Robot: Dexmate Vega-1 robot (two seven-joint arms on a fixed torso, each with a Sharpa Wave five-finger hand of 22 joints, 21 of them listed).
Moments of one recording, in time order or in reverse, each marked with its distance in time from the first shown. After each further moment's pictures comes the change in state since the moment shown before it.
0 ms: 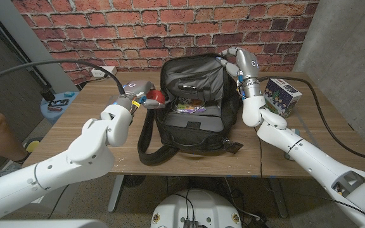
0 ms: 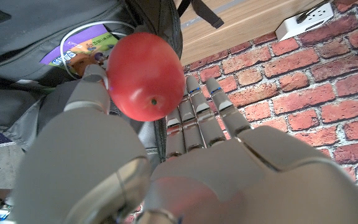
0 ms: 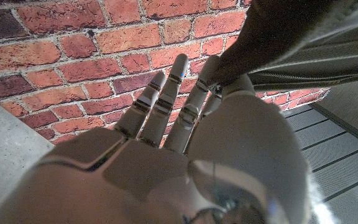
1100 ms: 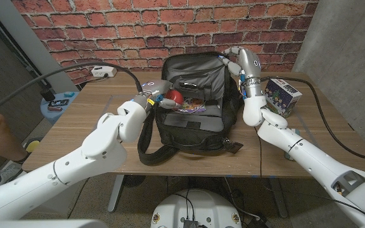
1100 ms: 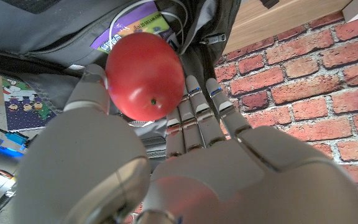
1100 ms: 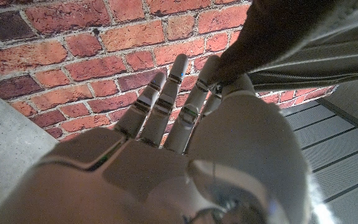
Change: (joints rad) left arm -0.050 -0.139 0.021 0.072 0.052 -0.172 -0.093; left_hand 0.000 0.000 -0.004 -0.004 0.003 0.000 0.000 0.004 -0.001 0.007 -0.007 -0.002 0.000 0.001 -0.009 0.004 0.005 -0.005 -0.005 0.000 0.000; right arm 0.000 0.003 0.008 0.009 0.021 0.009 -0.018; right_hand 0.001 -0.001 0.000 0.000 0.004 0.000 0.000 0.000 0.001 0.000 0.000 -0.004 0.004 0.000 0.000 0.000 0.000 0.000 0.000 0.000 0.000
